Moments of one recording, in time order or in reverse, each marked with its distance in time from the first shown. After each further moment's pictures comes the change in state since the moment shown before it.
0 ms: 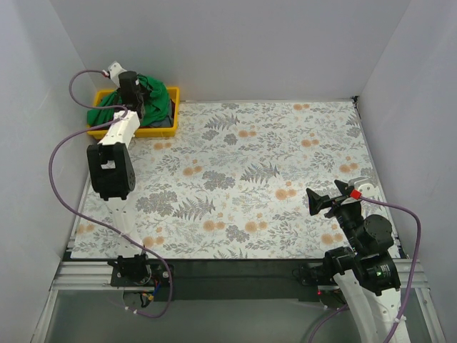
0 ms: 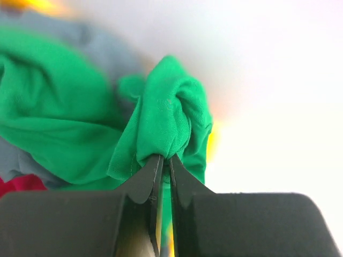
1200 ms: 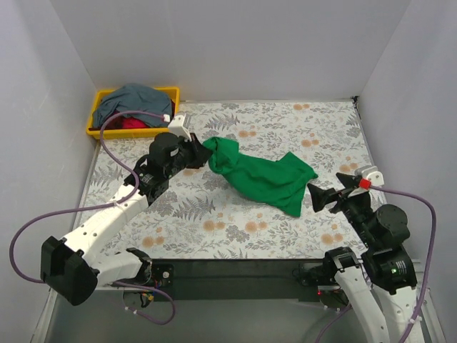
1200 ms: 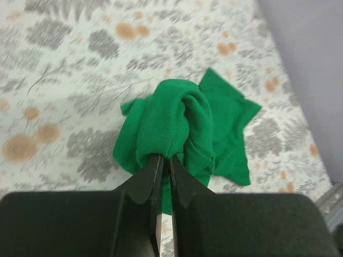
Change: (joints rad) left arm -0.588 -1.042 -0.880 -0.146 0.275 0.101; right arm 0.000 0.166 0.248 -0.092 -0.070 0.008
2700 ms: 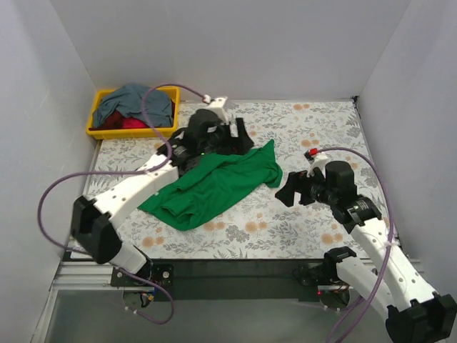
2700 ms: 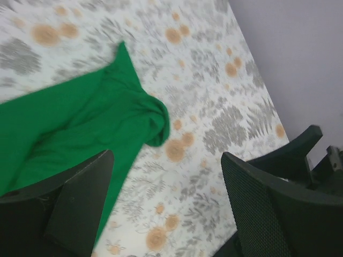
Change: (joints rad) left arm -0.187 0.442 0.447 -0.180 0.027 -0.032; right arm 0.044 0.532 -0.053 -0.001 -0.233 0.203
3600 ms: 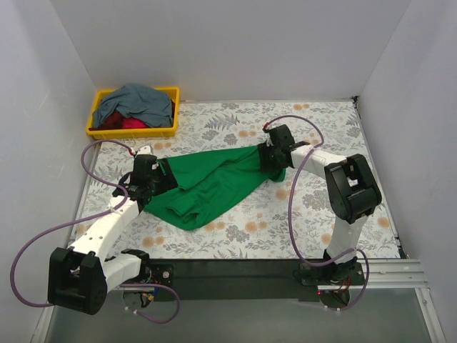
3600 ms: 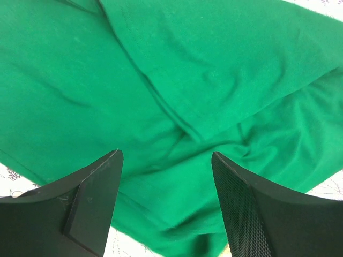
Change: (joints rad) left arm 0.508 -0.514 -0.768 -0.063 -0.203 0.008; right arm 0.150 1.106 0.483 0.237 0.363 -0.045
